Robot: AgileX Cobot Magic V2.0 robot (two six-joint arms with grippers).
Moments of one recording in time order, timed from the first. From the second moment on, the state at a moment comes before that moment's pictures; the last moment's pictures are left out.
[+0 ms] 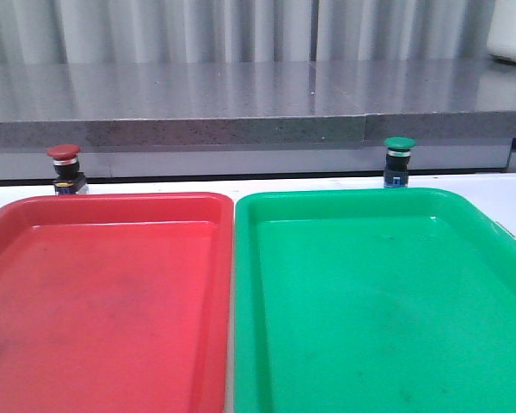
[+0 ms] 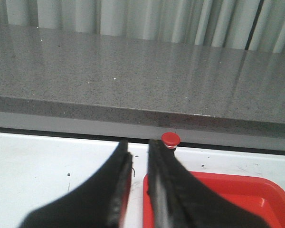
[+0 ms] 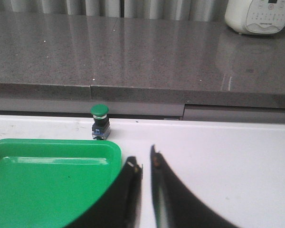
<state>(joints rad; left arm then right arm) 0.00 0.41 -0.40 0.04 0.19 -0.16 0.02 0.32 -0.45 -0.03 0.37 0.05</state>
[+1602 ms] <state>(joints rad) -0.14 1.95 -1.56 0.06 0.66 -0.11 0.02 0.32 -0.45 -0.03 0.38 0.05</state>
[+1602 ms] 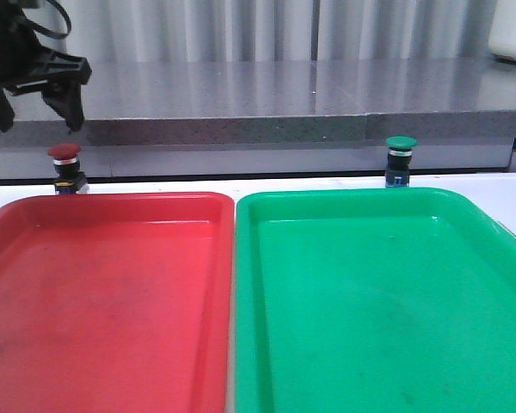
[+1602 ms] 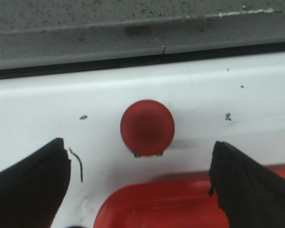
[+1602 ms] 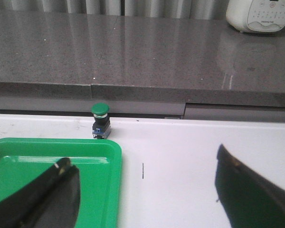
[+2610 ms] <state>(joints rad) -0.14 2.04 -1.78 0.09 0.77 -0.11 0.02 0.32 -0.45 -0.03 0.38 0.05</state>
